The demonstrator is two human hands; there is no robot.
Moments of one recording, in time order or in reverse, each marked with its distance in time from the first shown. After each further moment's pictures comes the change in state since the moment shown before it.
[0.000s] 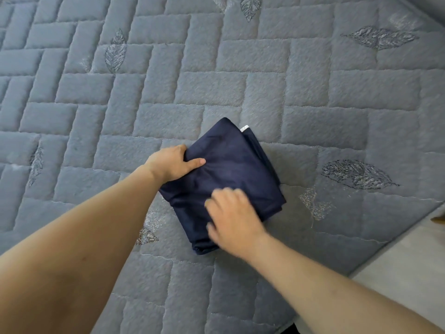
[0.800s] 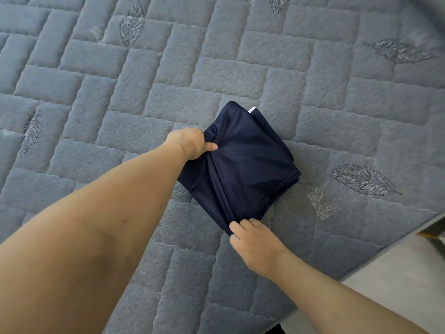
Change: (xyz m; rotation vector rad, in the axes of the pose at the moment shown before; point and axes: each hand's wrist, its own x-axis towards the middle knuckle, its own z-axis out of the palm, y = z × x) left_hand 0.017 0.012 -0.004 0.122 -0.088 -0.065; right_hand -0.057 0.002 0.013 -0.204 -0.548 -0.343
